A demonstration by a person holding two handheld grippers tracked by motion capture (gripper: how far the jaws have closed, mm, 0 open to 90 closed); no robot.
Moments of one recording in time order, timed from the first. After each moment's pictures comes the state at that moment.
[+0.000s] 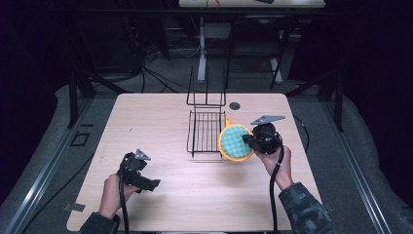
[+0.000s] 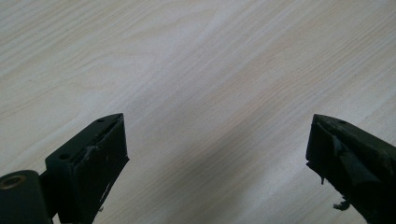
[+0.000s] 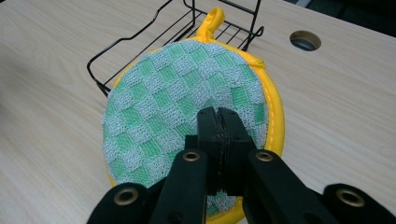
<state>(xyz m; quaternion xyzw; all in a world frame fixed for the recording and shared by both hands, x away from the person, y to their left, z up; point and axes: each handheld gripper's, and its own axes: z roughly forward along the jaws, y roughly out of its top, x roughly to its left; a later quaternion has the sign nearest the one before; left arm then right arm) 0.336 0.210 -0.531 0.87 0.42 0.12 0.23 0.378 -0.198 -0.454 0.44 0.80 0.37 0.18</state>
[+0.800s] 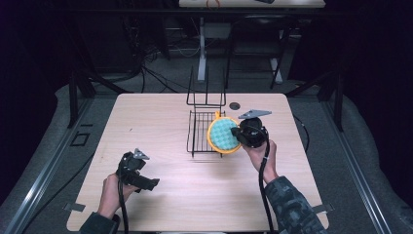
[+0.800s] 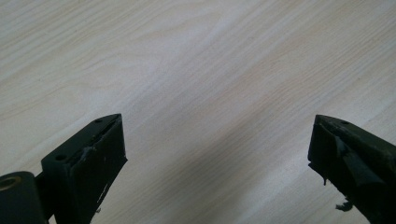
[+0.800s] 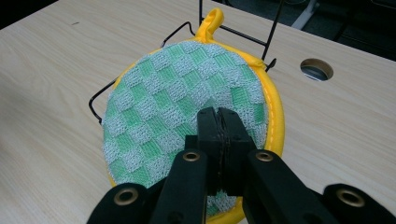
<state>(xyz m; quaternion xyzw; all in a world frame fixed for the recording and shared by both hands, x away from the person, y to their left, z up) 0.336 0.213 -0.529 0.87 0.42 0.12 0.24 0.400 -0.166 -0.458 0.44 0.78 0.39 0.20</state>
